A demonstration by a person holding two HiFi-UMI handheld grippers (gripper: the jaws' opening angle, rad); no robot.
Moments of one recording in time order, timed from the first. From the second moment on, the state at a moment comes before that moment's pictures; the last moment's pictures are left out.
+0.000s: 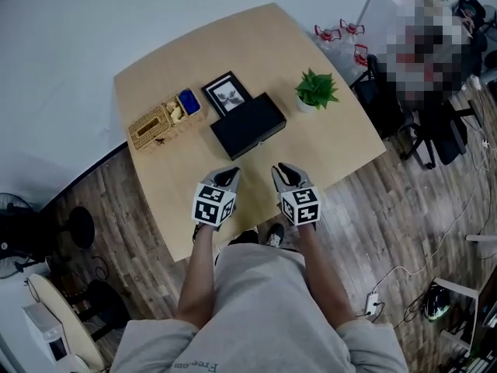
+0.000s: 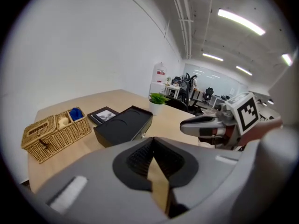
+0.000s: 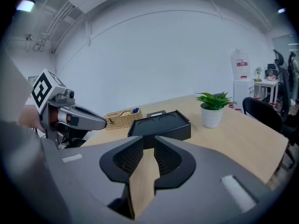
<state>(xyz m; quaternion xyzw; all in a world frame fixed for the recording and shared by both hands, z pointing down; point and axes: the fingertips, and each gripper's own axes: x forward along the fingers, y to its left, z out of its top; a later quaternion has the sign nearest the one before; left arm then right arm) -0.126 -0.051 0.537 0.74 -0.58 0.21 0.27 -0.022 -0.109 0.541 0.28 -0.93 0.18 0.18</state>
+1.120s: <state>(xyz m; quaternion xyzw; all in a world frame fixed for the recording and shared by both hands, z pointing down) -0.084 0.007 0.551 0.73 -0.62 0.15 0.25 0.022 -0.060 0.554 0.26 -0.93 0.17 0.18</state>
